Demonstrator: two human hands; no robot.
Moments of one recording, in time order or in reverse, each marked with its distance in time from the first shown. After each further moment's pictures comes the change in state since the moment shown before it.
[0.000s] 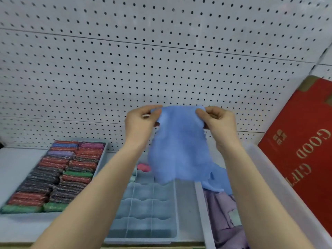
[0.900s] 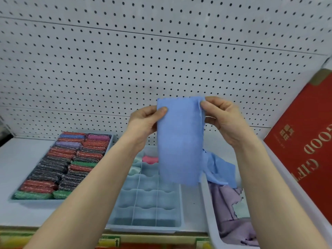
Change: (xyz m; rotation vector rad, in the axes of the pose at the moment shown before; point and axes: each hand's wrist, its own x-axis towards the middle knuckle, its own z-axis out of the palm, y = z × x) left_hand -0.015 -0.004 -0.023 -0.218 -0.235 -0.236; right_hand -0.012 -0.021 -0.002 0.088 -0.363 0.029
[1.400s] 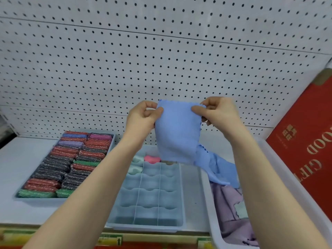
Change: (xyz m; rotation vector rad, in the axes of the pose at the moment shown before) left_hand -0.006 0.006 -0.002 0.189 0.130 0.130; right_hand 0.011 -0.005 0.013 -0.483 0.192 0.058
